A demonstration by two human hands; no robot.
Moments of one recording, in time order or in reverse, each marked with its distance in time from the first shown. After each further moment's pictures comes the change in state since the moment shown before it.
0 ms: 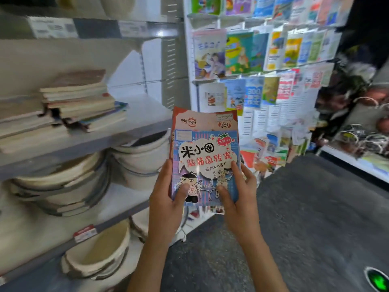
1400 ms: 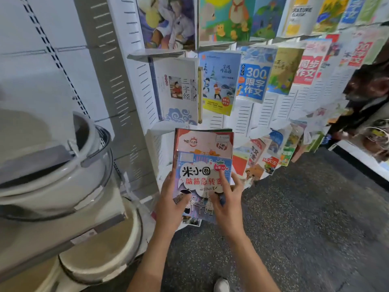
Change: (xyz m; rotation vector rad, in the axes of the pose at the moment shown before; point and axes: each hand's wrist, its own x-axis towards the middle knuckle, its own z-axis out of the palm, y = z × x) left_hand 0.222 -0.207 0.345 0.029 -0.132 -0.318; right_hand 0.290 0.352 -0.033 -0.065 -0.177 0.160
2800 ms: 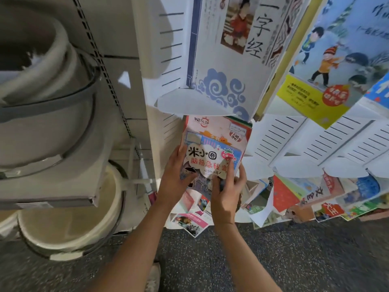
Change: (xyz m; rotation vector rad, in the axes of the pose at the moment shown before) left_hand 0.187 -0.211 0.087 0.111 0.292 -0.061; right_hand 0.182 0.208 0.159 -0.042 -0.111 -0.060
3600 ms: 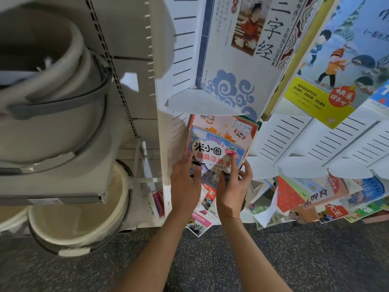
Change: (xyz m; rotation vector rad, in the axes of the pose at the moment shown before) left_hand -0.022 0.047 0.012 0.113 0.149 -0.289; right_hand 0.007 -0.001 0.005 -0.137 0.038 -0.046
